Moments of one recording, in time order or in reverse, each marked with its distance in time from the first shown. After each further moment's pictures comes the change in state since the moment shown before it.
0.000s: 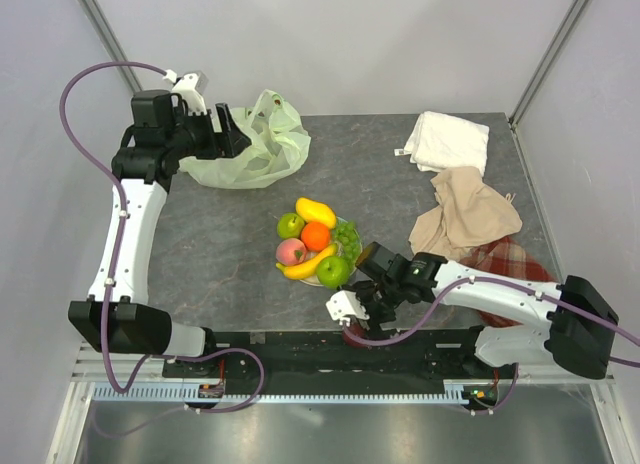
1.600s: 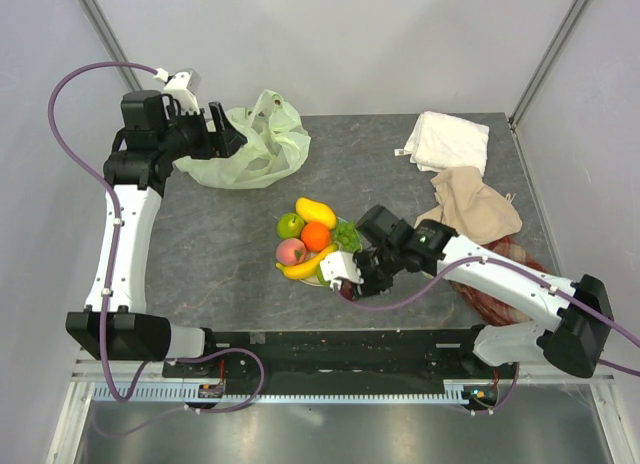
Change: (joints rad) left arm 0.023 -0.041 0.004 0.001 0.019 -0.001; right arm -0.081 0.045 0.266 -0.172 0.144 -0.016
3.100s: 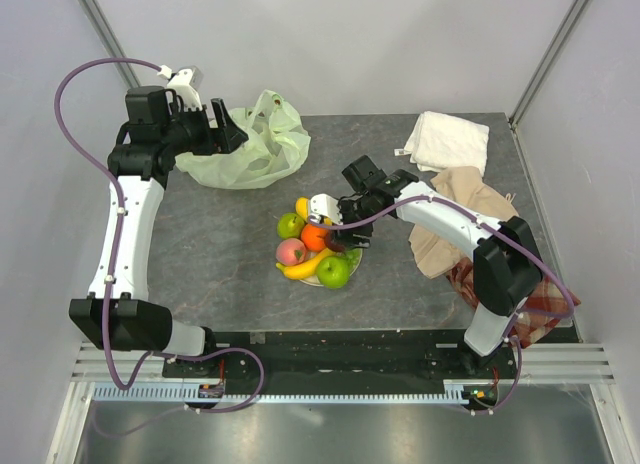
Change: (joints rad) left arm 0.003 0.060 0.029 0.003 0.011 0.000; right arm -0.269 0.451 0.352 0.067 -0.009 -0.066
